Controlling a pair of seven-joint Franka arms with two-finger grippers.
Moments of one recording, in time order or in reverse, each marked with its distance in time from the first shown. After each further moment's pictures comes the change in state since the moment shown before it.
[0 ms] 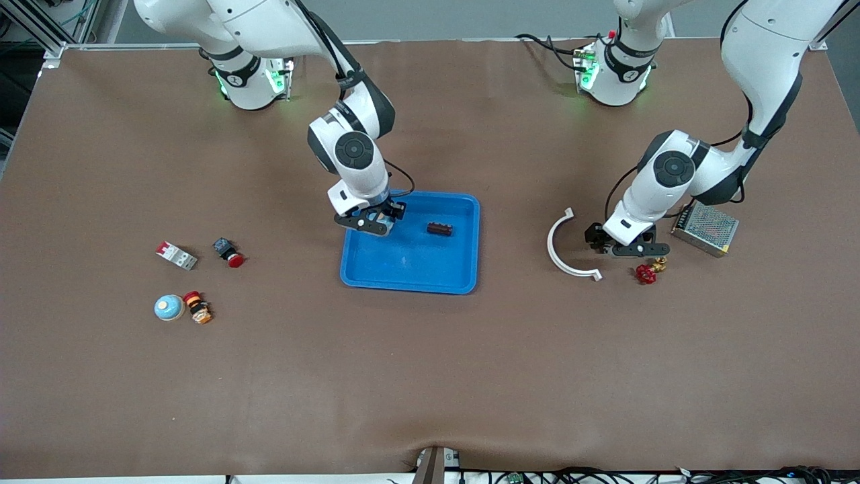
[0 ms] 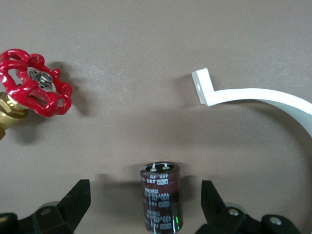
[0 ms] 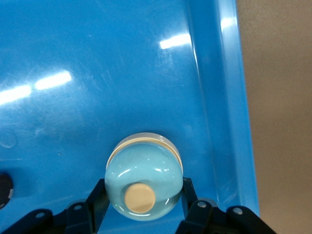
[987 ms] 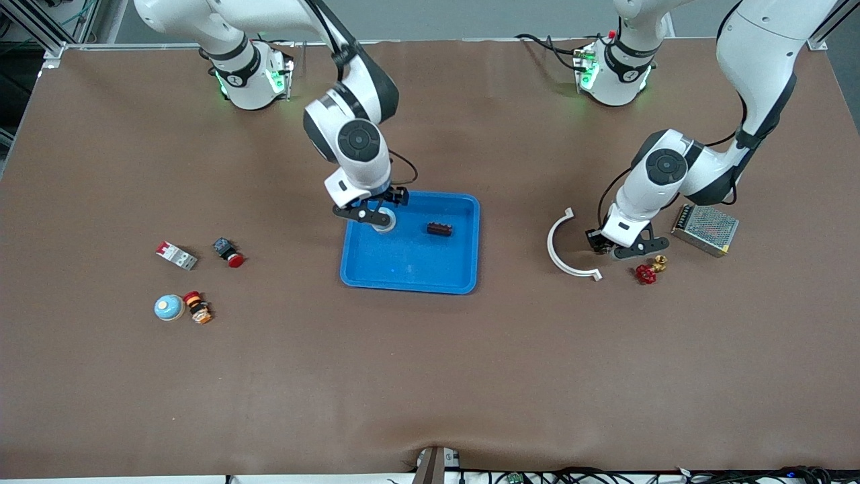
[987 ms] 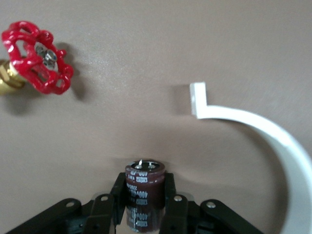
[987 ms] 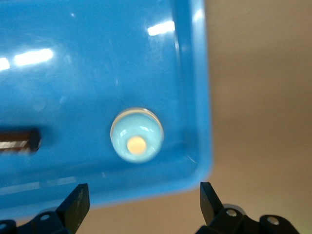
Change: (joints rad) left arm -0.012 -0.005 -0.037 0.011 0.000 0.000 -0.322; right arm -0.009 -0.149 -0.015 0.136 -0.015 -0.419 -0.096
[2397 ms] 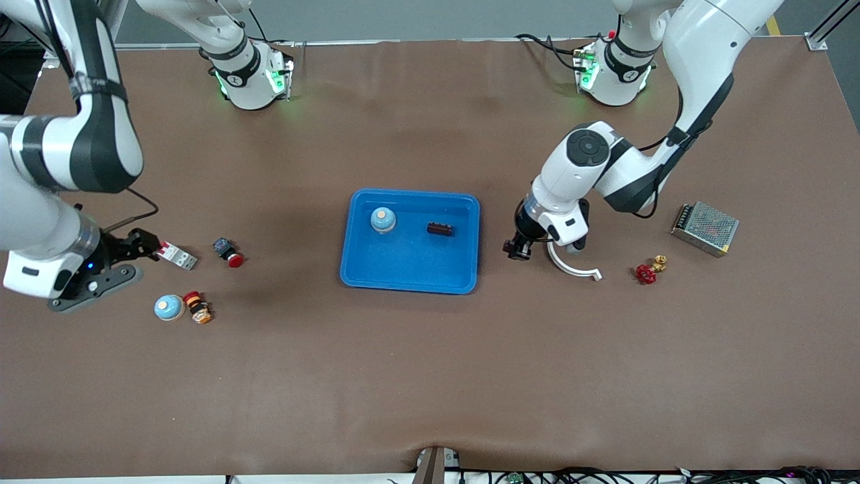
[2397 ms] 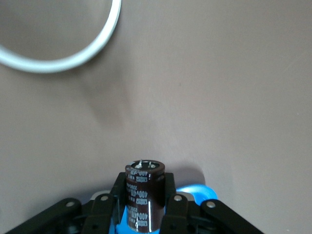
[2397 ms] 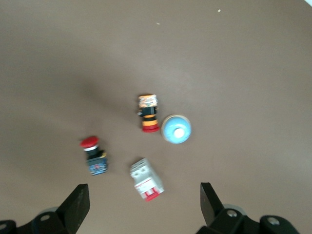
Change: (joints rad) left arm -0.216 0.097 -0.205 0.315 -0.155 -0.131 -1.219; right arm -0.729 -0.012 -0.021 0.299 -0.226 -0.163 -1.390
